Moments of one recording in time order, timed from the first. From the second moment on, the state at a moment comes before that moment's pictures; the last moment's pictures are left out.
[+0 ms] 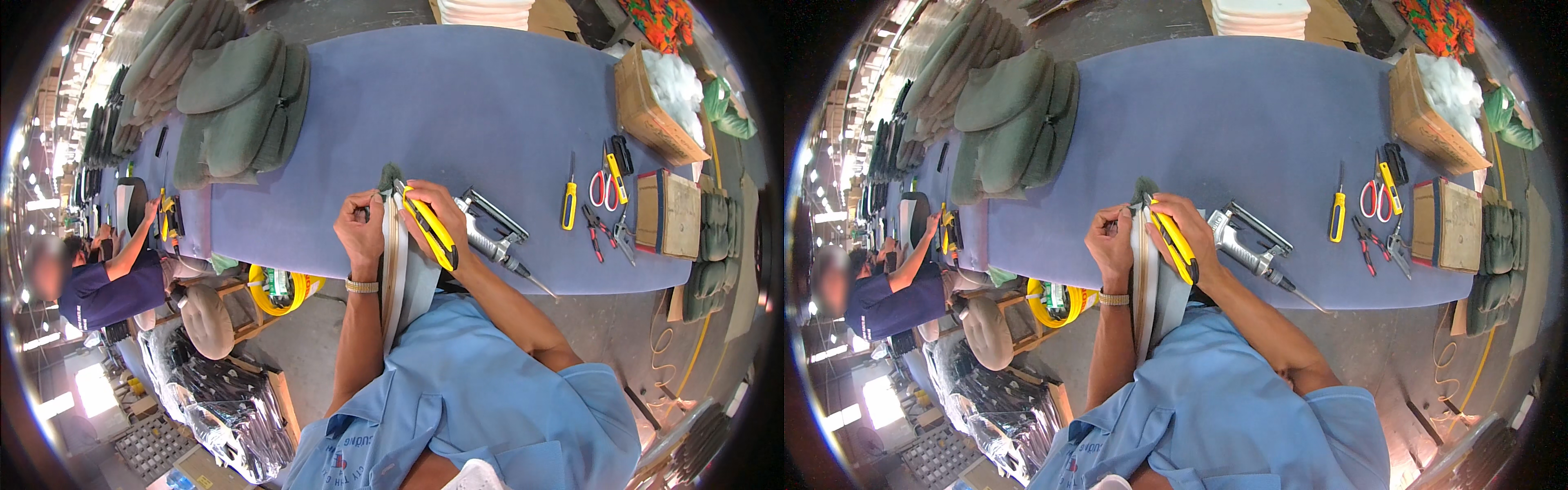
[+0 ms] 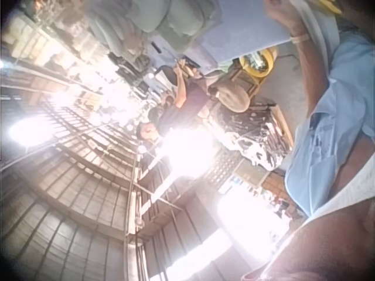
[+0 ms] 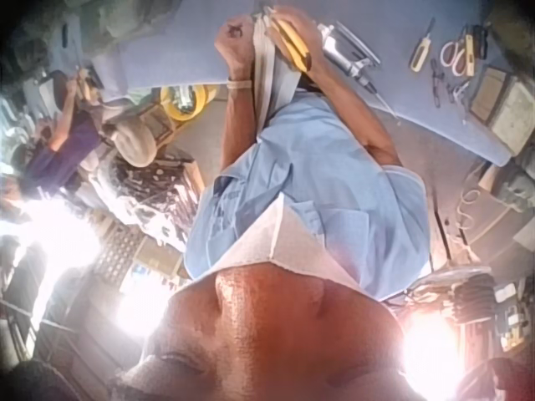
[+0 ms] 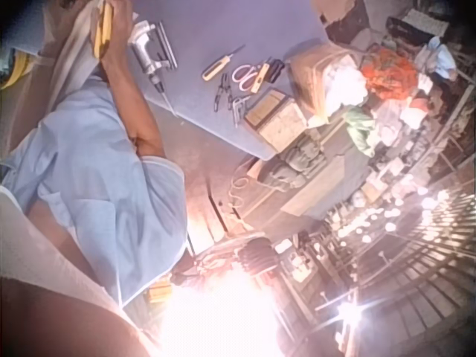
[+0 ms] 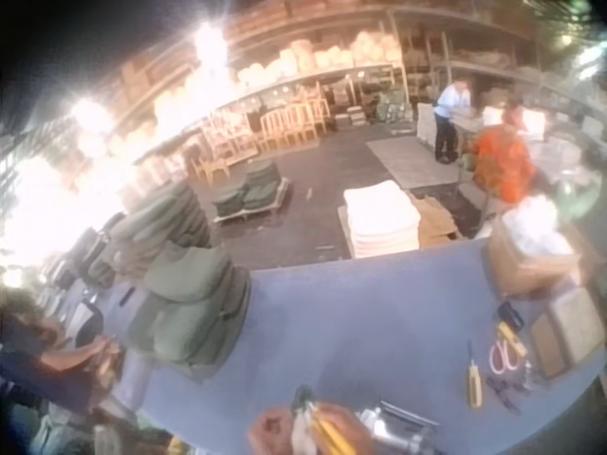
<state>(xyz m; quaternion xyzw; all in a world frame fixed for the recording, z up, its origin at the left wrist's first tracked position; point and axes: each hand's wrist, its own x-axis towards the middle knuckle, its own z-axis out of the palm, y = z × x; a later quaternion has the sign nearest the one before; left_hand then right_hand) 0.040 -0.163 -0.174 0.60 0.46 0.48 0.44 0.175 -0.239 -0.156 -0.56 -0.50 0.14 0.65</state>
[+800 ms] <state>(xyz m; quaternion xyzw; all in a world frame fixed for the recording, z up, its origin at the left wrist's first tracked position) 0.044 -0.161 -0.172 0.54 0.46 0.50 0.50 0.168 -0.241 -0.167 -0.57 -0.49 0.13 0.65</state>
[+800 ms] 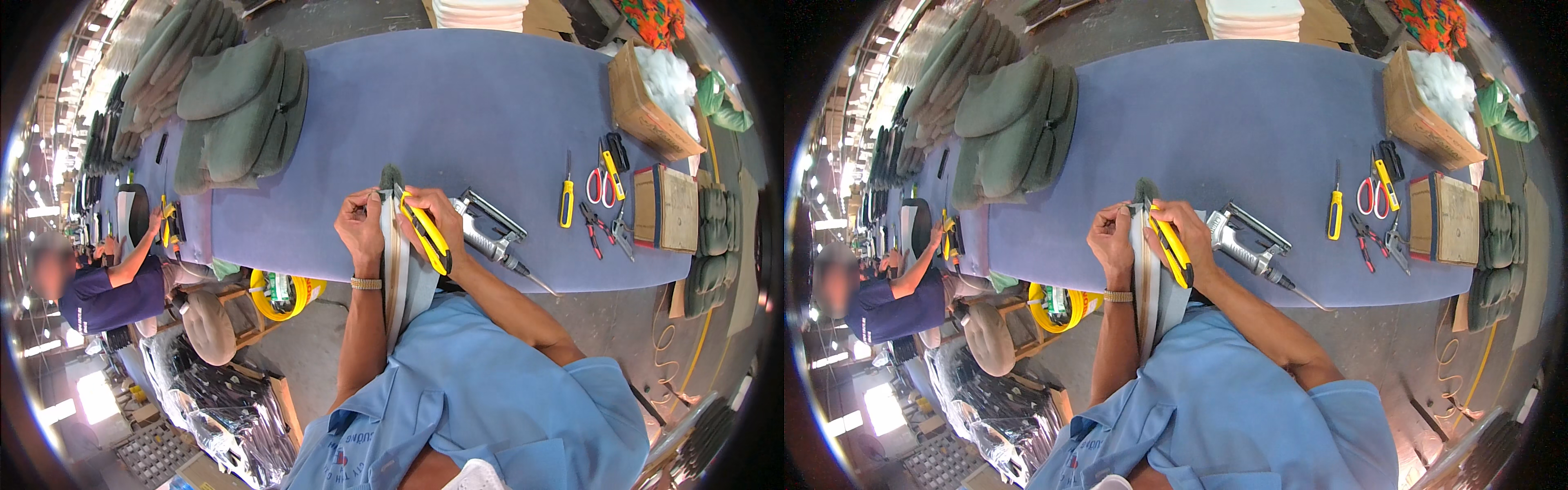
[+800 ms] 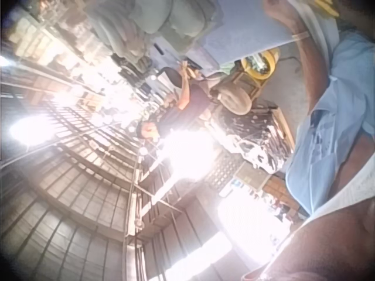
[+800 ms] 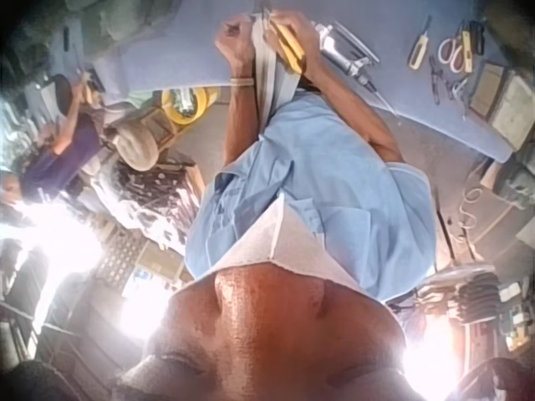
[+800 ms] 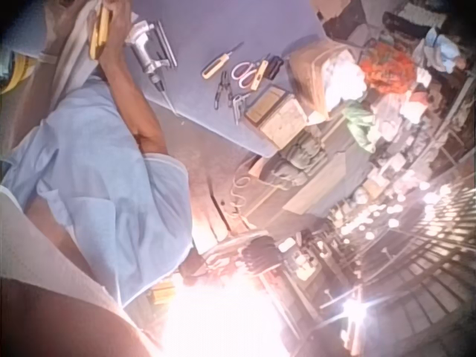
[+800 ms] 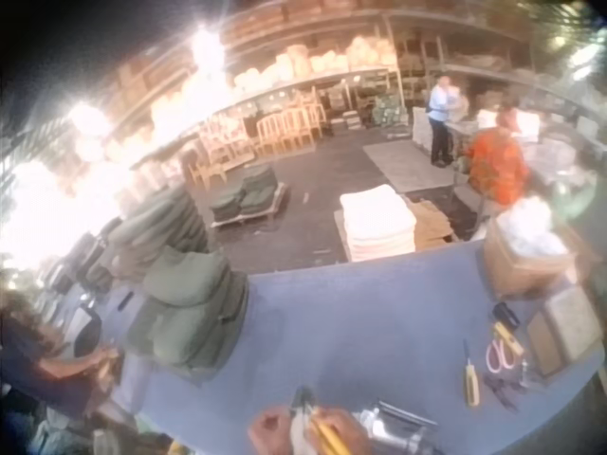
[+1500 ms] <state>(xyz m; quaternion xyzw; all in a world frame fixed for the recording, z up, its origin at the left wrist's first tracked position) 0.030 -0.161 -0.170 0.27 0.43 0.56 0.65 0.337 -0.300 -0.206 -0.85 -0.44 0.24 0.14</state>
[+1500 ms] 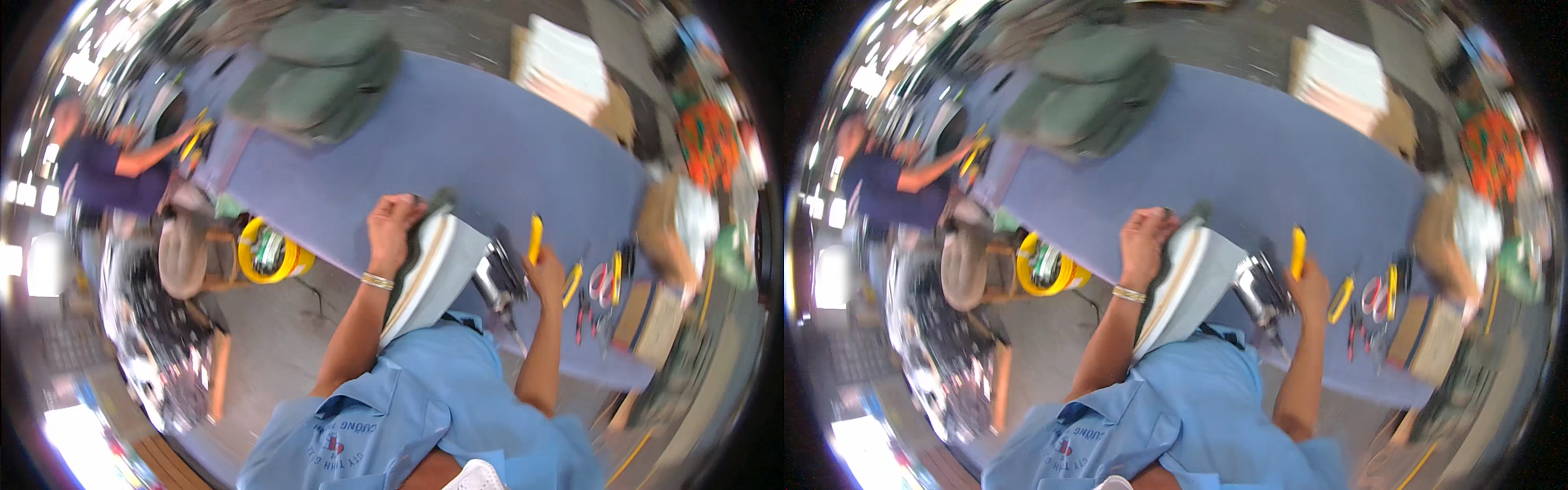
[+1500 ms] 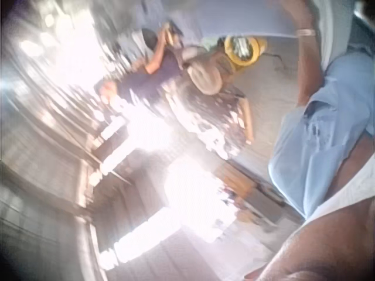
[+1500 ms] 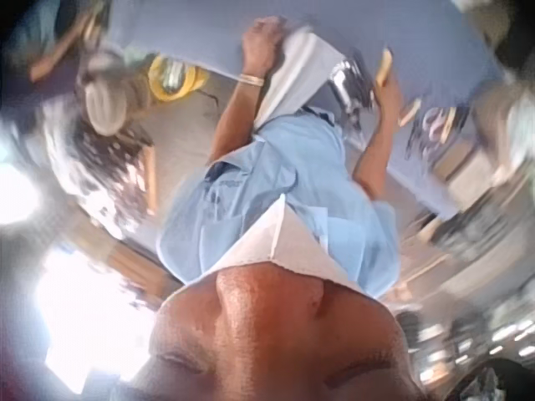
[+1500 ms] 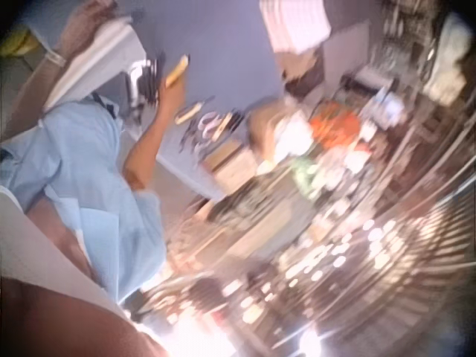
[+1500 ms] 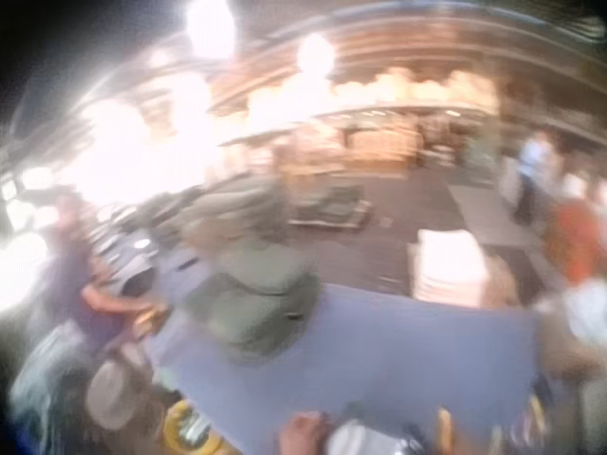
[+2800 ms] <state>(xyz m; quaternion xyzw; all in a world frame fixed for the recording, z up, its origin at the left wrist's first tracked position) -0.328 -0.242 -0.324 0.35 0.60 0.32 0.64 0.198 -0.189 -0.183 -0.79 -0.45 0.19 0.38</state>
